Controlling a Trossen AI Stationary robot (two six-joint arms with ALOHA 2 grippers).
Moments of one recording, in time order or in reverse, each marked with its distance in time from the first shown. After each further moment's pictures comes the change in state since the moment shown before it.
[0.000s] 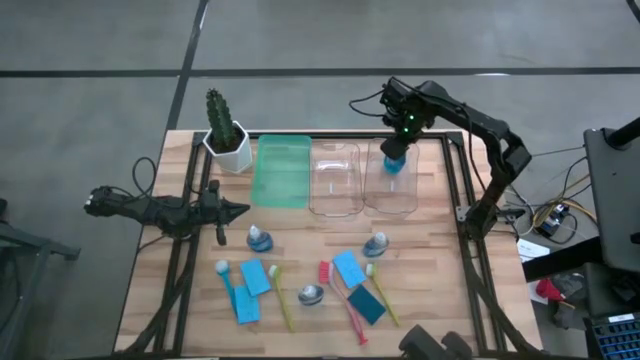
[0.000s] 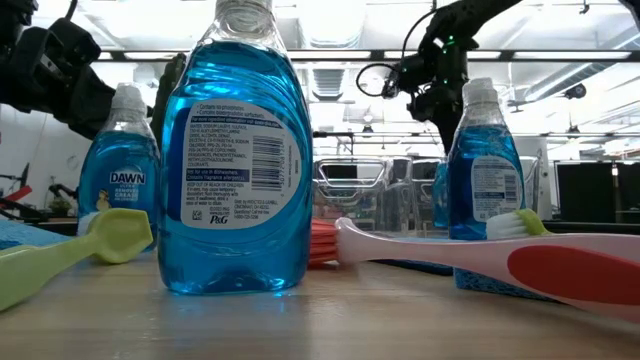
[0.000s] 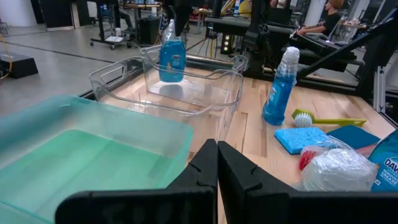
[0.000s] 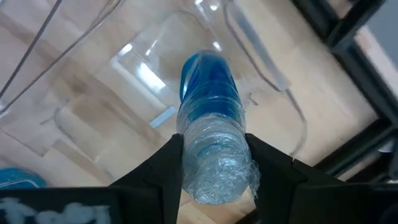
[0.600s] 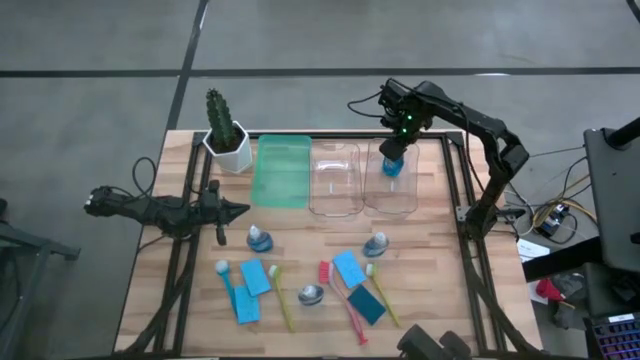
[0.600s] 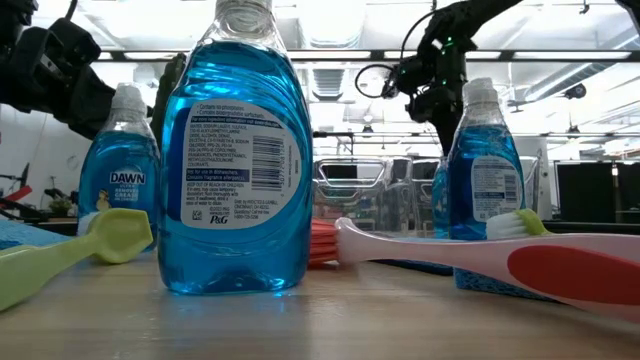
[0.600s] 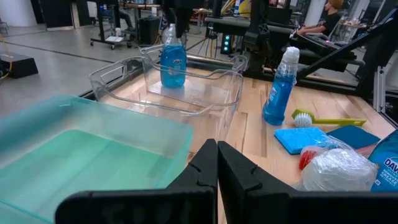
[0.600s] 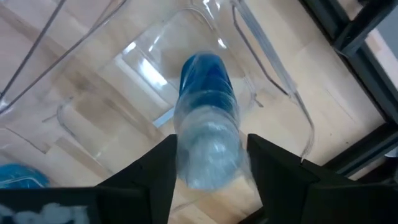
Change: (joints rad) left arm 0.000 0.000 0.000 0.000 0.000 0.000; right arm 0.001 0.006 0.005 -0.003 -0.005 -0.012
